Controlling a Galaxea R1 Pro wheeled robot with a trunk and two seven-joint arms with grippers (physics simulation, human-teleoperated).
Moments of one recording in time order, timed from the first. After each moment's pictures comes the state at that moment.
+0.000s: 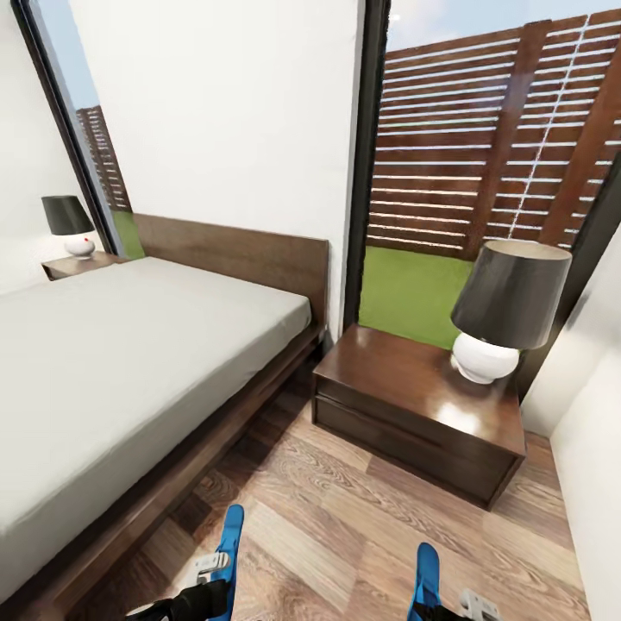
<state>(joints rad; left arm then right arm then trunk) -0.49 0.07 -0.34 -0.11 0.58 -0.03 -0.41 -0.41 -0.16 -0.07 -0.13 -0.38 0.07 0.47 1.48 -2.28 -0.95</state>
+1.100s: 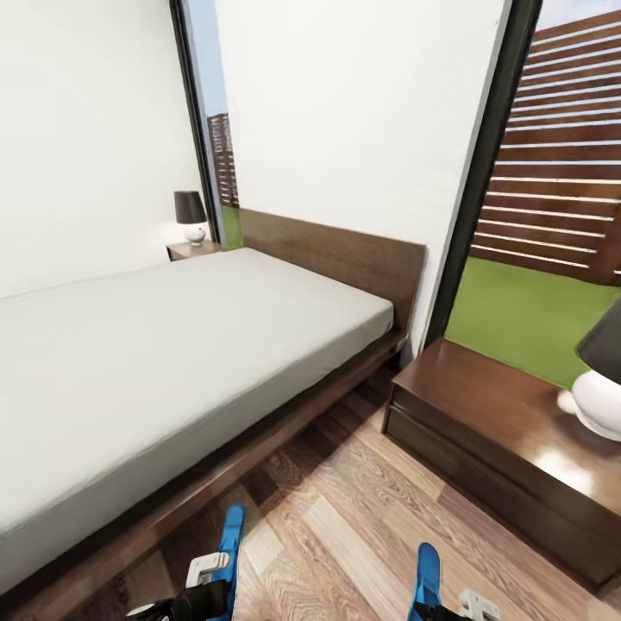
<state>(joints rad) -0.49 0.07 -0.35 -0.11 0.58 -0.03 -0.41 -0.41 -0.16 -0.07 -0.13 -0.38 0.07 0.47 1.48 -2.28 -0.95</state>
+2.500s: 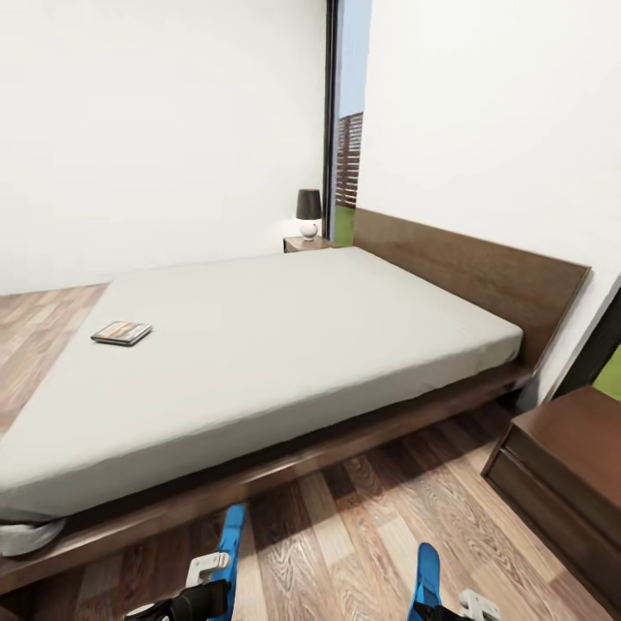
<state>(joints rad) -0.49 0.07 -0.35 -0.11 0.58 -0.03 -0.41 -0.41 -0.16 -0.07 -0.13 -0.38 0.07 0.47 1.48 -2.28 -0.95</state>
